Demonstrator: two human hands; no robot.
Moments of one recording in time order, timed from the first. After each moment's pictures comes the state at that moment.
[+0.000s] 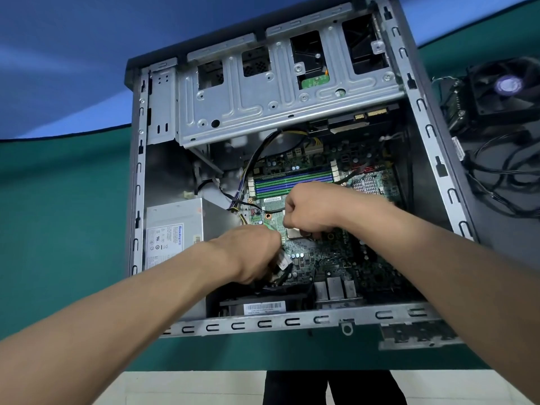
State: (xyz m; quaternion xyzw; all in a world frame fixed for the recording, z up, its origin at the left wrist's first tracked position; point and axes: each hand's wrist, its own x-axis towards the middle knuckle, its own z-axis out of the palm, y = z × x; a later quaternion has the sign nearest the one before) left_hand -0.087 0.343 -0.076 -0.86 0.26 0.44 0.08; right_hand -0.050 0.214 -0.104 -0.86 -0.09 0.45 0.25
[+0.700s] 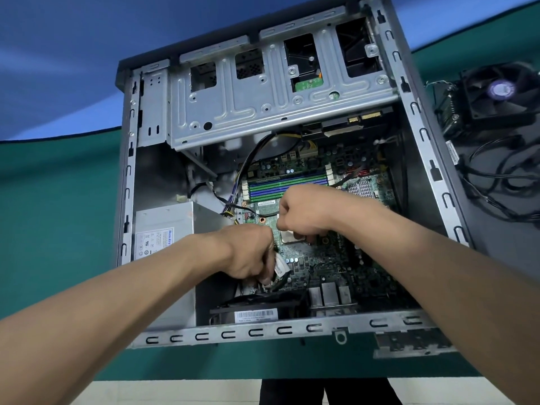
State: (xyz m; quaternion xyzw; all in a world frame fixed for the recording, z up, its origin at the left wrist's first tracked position) left_hand -0.074 0.343 -0.088 -0.83 0.19 0.53 -0.01; right_hand -0.049 0.214 -0.108 -0.85 -0.08 0.45 0.26
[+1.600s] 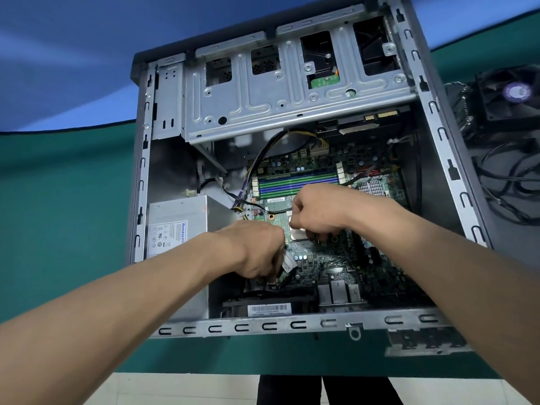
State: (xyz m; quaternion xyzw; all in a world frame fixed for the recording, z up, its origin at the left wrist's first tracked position) left_hand -0.079 0.346 -0.087 -0.85 0.25 0.47 0.03; right_hand -0.051 0.212 -0.108 -0.85 -0.08 0.45 0.25
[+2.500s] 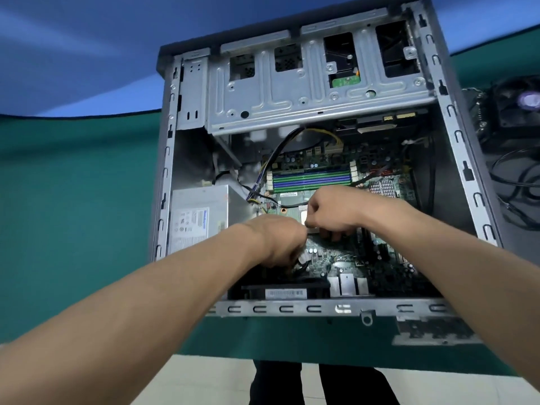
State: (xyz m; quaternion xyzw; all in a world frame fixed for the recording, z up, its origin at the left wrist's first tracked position) left_hand -0.083 0.336 -0.091 -0.84 0.29 0.46 0.05; right_hand -0.055 0.213 -0.116 -0.86 -0.08 0.46 0.23
